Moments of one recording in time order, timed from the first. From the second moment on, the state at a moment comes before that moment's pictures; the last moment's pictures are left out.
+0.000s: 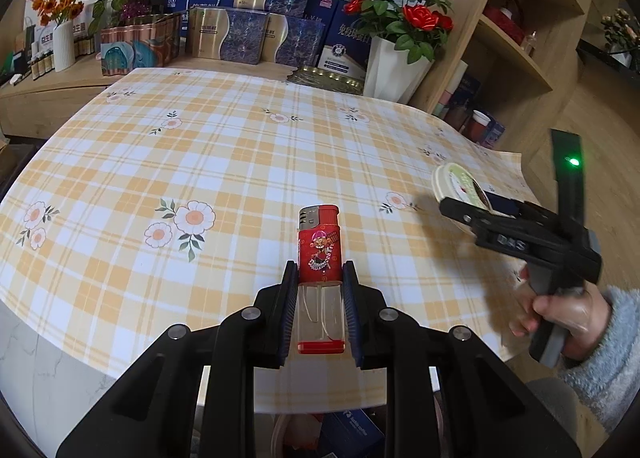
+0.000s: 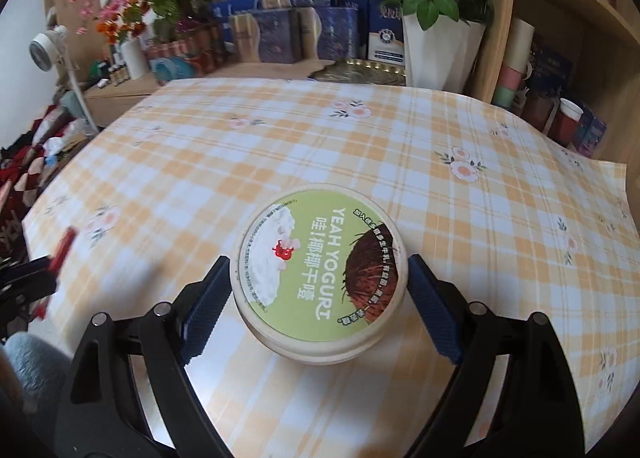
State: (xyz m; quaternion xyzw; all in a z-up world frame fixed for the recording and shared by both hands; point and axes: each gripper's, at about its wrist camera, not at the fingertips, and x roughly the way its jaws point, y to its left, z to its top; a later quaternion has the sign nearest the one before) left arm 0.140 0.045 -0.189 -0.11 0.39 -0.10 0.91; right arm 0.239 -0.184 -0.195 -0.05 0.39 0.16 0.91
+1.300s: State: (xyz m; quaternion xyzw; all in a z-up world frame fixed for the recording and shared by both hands) left arm 0.003 0.007 -0.170 -0.07 0.37 -0.16 0.91; right arm 0.018 -0.189 -0.259 0.05 0.43 0.18 0.88
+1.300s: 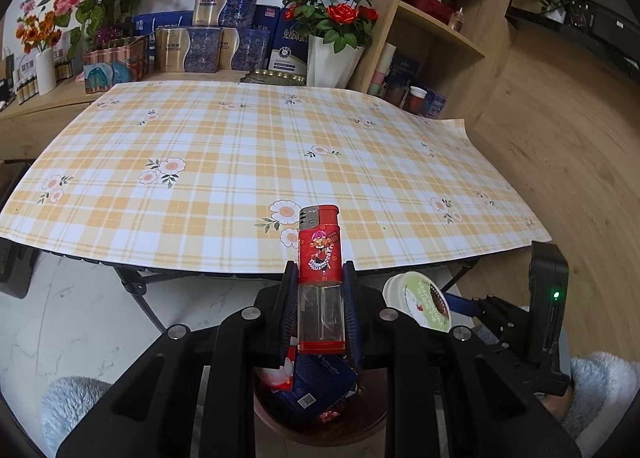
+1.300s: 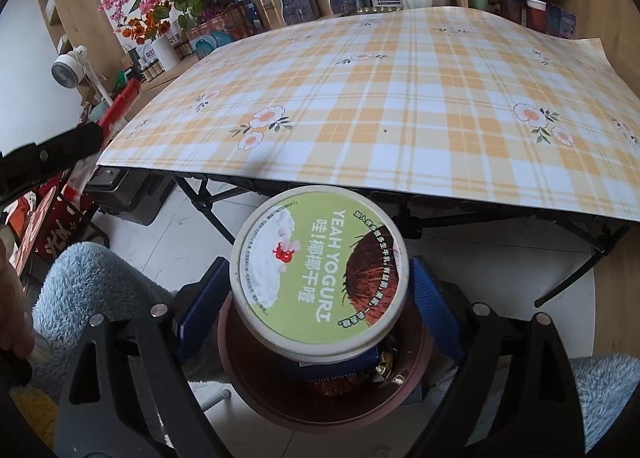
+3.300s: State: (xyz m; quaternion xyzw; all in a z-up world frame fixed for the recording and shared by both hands) left arm 0.006 -0.008 -0.239 -0.04 0.43 -0.13 0.89; right arm 0.024 -0.230 -0.272 0.06 0.42 0.05 0.91
